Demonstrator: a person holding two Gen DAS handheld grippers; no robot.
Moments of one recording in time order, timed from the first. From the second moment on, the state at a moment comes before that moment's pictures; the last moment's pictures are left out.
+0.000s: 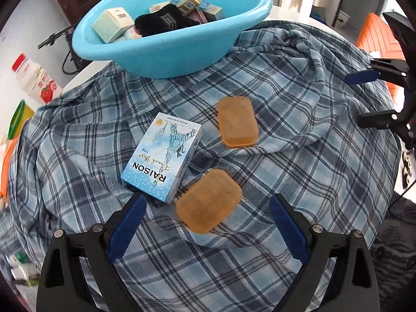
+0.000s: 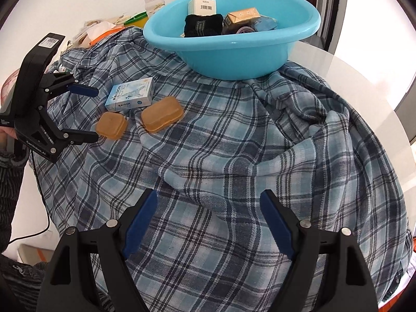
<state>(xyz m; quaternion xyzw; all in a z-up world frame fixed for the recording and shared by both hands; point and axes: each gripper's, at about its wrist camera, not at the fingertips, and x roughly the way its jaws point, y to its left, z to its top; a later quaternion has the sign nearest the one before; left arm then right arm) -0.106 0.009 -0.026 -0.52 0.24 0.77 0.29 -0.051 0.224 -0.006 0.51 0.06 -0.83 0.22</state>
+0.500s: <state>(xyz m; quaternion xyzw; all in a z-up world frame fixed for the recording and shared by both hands) -0.172 0.020 -0.045 -0.53 0.31 0.71 0.35 -0.059 0.222 -0.029 0.53 0.02 -0.81 0.23</state>
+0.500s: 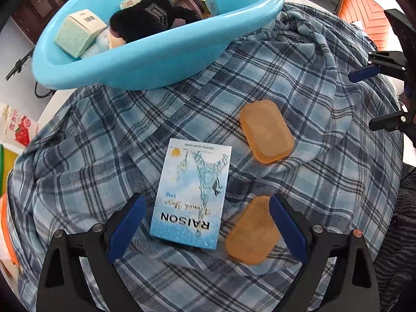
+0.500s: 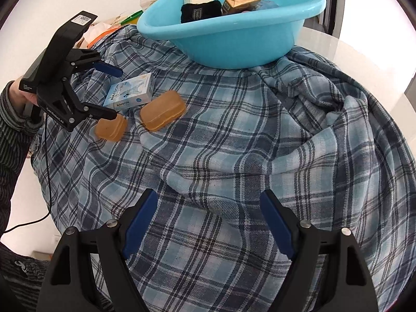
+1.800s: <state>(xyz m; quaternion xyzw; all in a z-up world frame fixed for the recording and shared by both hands) -0.106 -0.016 -0.003 -0.54 0.16 0.80 0.20 -0.052 0.188 -0.019 0.52 0.10 -0.80 0.29</state>
